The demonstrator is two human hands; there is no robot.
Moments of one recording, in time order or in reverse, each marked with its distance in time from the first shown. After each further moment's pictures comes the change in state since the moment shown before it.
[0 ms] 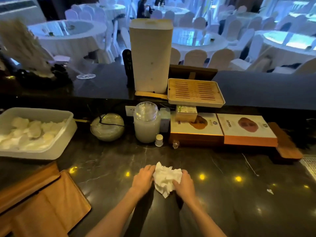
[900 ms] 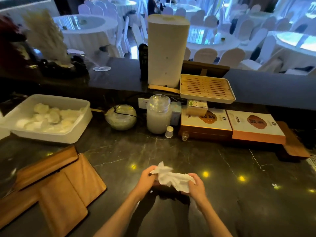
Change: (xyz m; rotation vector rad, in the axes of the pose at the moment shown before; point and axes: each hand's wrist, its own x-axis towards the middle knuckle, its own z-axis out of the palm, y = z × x) left_hand -0.083 -0.008 0.005 -1.265 0.070 -0.132; right_hand -0.050 0.035 0.016 0.500 0.010 0.007
